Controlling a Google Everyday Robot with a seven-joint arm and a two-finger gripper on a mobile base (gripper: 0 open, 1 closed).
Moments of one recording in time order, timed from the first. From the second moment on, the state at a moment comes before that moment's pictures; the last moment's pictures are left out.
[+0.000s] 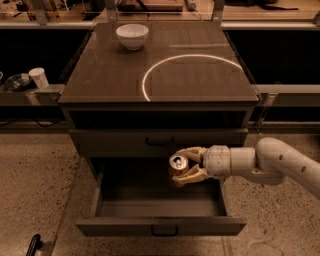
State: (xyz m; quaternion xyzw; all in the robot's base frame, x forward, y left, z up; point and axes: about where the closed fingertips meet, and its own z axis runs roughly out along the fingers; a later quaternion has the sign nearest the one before) arm 0.516 -0.071 0.674 -0.55 0.56 0.36 0.51
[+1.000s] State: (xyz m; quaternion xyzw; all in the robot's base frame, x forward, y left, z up) arm 0.522 -0.064 0.578 -0.54 0.54 0.37 0.53
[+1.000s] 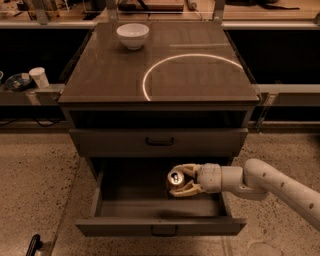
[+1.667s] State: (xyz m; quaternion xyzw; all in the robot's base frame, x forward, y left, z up) arm 0.533 0.003 0.481 -0.54 0.60 0.37 0.46
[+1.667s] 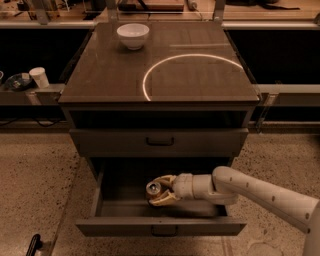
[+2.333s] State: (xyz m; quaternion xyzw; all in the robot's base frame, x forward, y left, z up) arm 0.580 0.027 0.443 -0.49 0.65 0.33 0.47
